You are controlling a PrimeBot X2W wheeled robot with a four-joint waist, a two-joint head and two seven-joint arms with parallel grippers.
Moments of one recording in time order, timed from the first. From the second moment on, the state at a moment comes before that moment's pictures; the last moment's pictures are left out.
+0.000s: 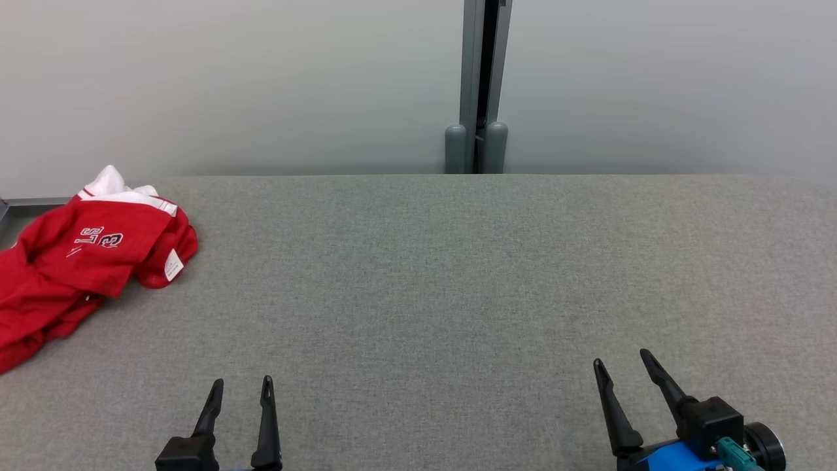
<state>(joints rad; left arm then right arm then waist) 0.06 0.05 -0.07 0.33 -0.14 -0.04 -0.26 -0.02 -0.05 0.05 0.32 0.02 0.13 -0.26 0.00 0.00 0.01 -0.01</state>
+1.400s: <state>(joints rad) 0.05 0.07 -0.05 0.33 -0.14 -0.04 -0.26 -0.02 -0.05 0.05 0.34 0.04 0.13 -0.26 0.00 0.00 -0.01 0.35</state>
